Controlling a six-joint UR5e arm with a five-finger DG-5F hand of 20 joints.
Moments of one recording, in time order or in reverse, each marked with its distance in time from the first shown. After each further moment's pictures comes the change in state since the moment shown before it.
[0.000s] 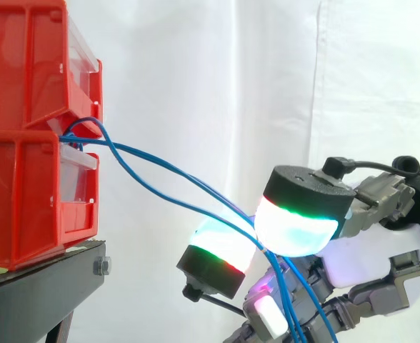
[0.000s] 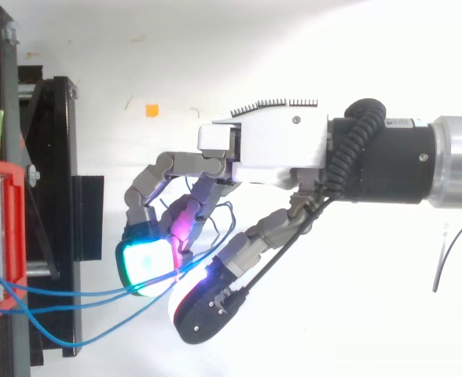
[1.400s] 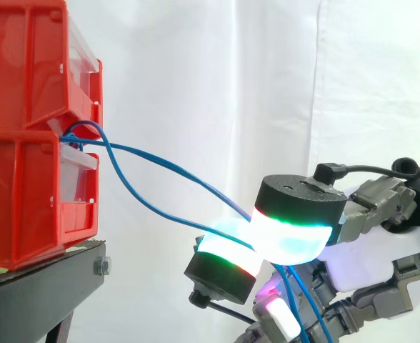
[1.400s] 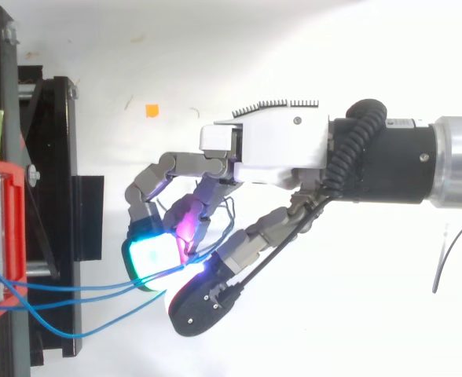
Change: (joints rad) arm 0.000 0.000 -0.001 -0.012 0.000 0.000
